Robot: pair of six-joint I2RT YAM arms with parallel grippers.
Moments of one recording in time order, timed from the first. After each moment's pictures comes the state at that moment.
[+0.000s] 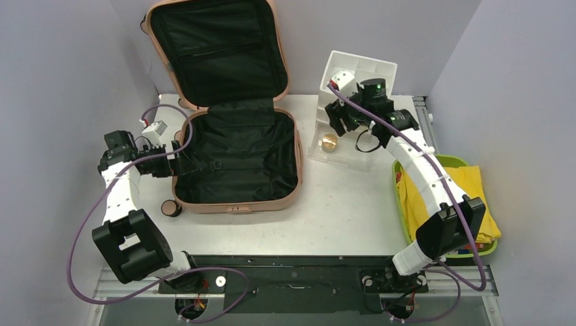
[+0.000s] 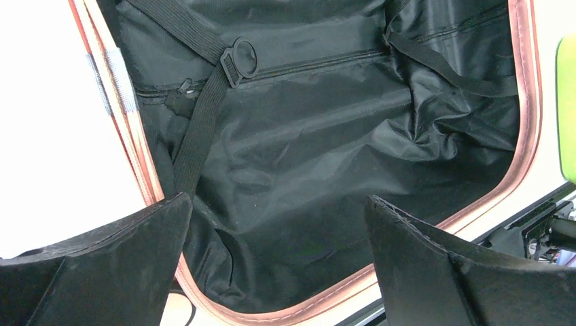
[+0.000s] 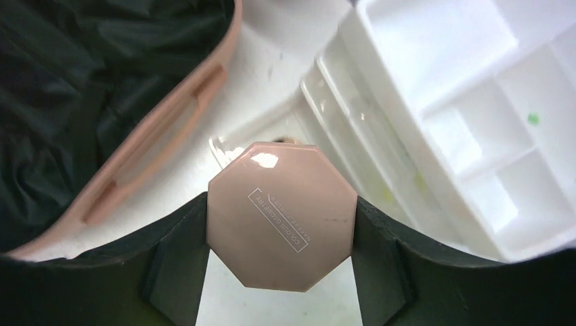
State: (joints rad) left arm 0.46 1.41 1.12 -0.77 0.78 0.26; right arm 0.38 1.58 1.63 -0.60 -0.17 -0.36
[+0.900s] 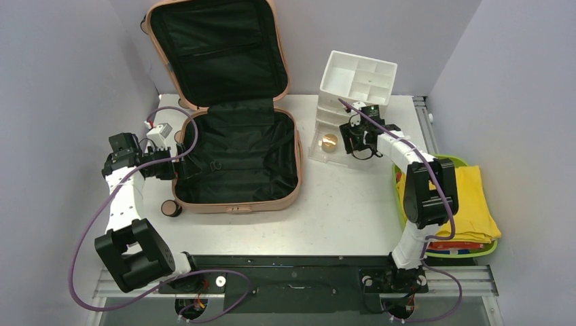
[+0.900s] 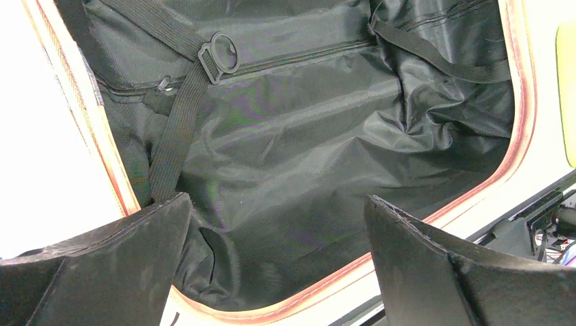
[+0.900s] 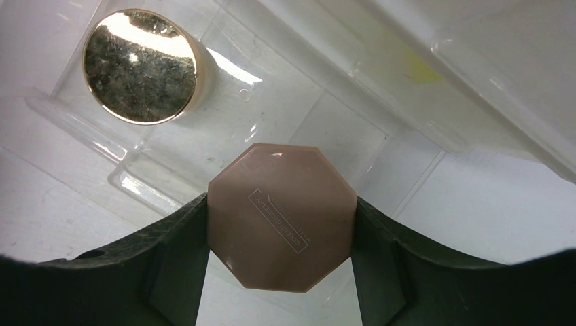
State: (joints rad) left arm 0.43 1.33 1.06 -0.77 0.78 0.27; right arm 0.19 1.82 1.32 -0.39 -0.03 -0.19
